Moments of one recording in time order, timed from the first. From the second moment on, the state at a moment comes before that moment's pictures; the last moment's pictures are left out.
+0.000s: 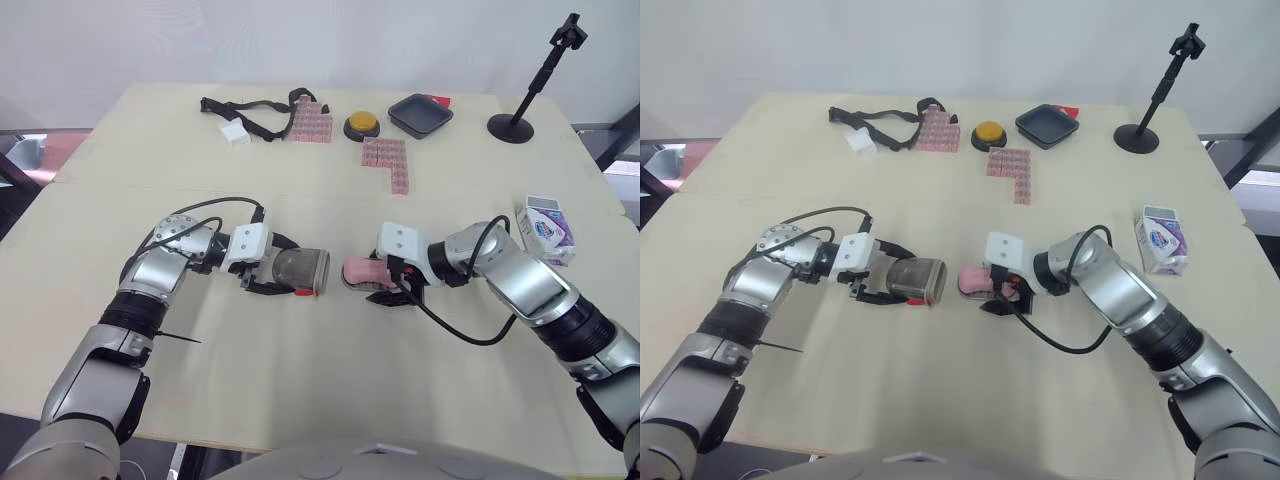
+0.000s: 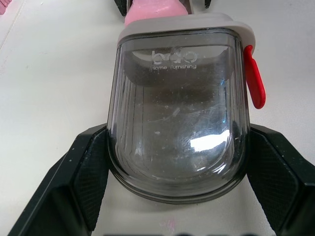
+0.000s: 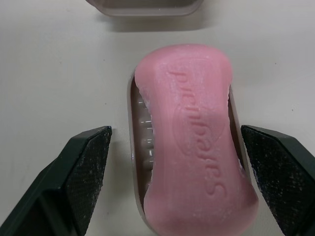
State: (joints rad) left arm -0.55 0.56 -0.25 0.41 -0.12 -0.25 -1.42; right arm -0.55 -0.67 0.51 -0.25 0.16 0.73 1.02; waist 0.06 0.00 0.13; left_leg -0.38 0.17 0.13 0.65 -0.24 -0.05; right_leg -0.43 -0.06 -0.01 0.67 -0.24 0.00
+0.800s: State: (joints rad) left arm -0.55 0.56 -0.25 0.39 -0.12 -0.25 -1.41; right arm -0.56 -0.67 0.51 -0.22 0.10 0.66 1.02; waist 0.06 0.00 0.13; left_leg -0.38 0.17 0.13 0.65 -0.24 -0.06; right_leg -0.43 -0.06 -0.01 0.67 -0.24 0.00
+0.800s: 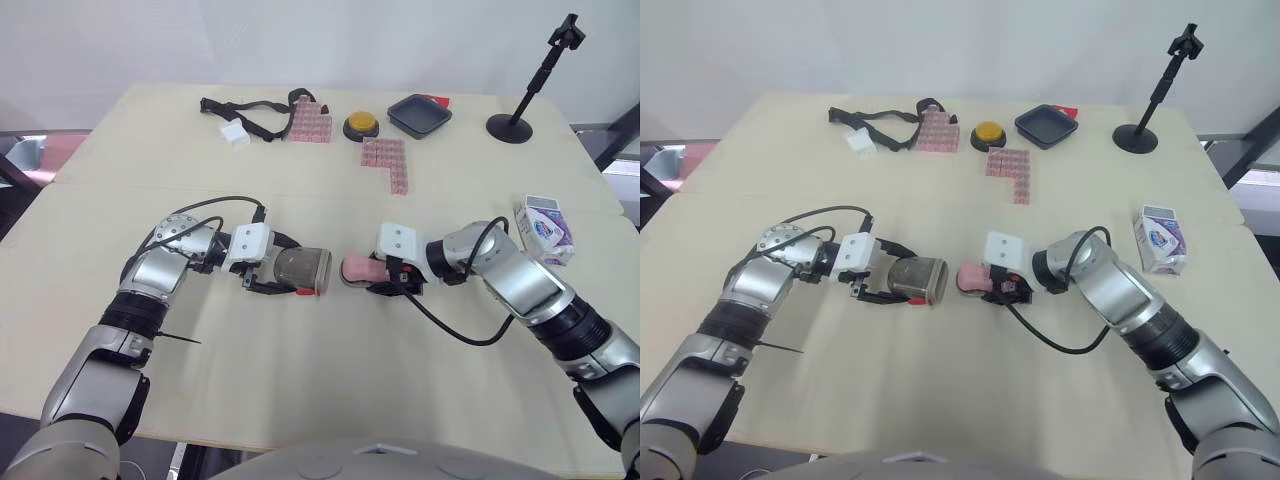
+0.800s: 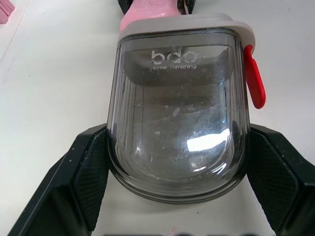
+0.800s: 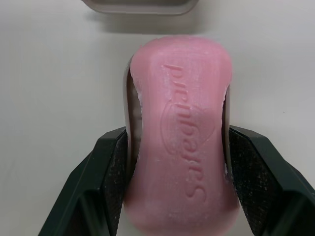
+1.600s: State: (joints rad) left arm -0.56 0.45 -0.26 0.38 -0.11 -0.17 -1.31; right arm -0.69 -0.74 0.55 -0.34 0.11 0.85 1.15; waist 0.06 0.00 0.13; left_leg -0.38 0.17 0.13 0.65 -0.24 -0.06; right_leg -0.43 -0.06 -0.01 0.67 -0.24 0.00
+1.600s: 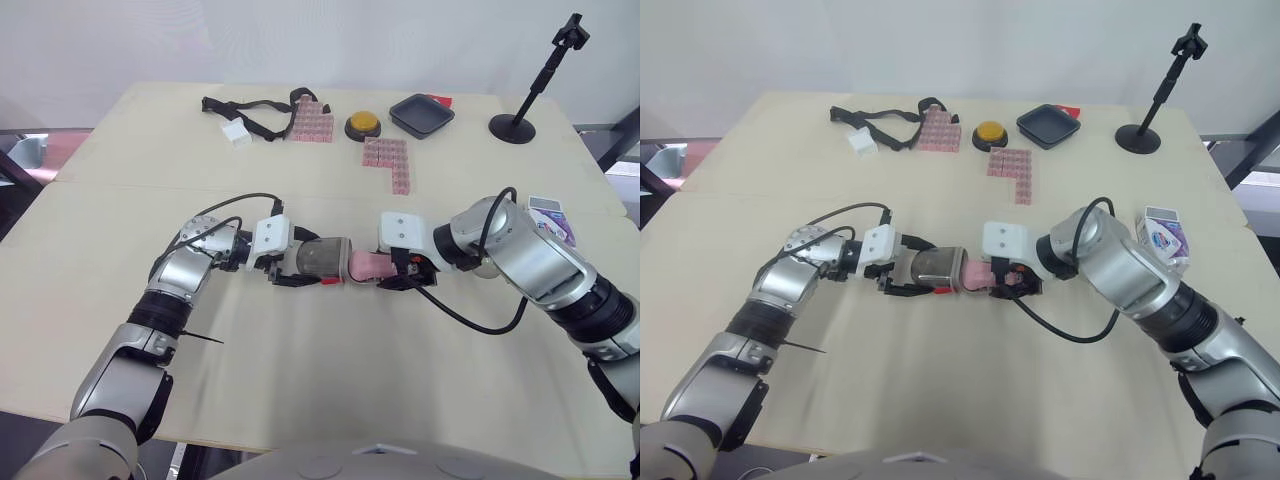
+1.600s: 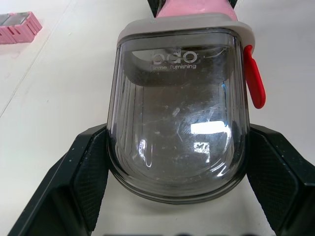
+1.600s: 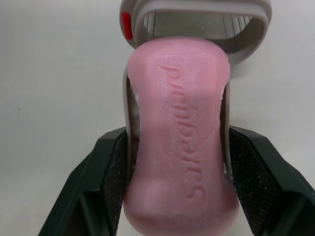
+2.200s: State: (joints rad) left arm -0.56 0.41 -0.27 0.37 -0.10 -0.16 -1.28; right arm -0.79 -0.70 0.61 -0.32 0.09 0.92 1.14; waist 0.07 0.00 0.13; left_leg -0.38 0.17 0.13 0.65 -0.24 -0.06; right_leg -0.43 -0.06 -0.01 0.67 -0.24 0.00
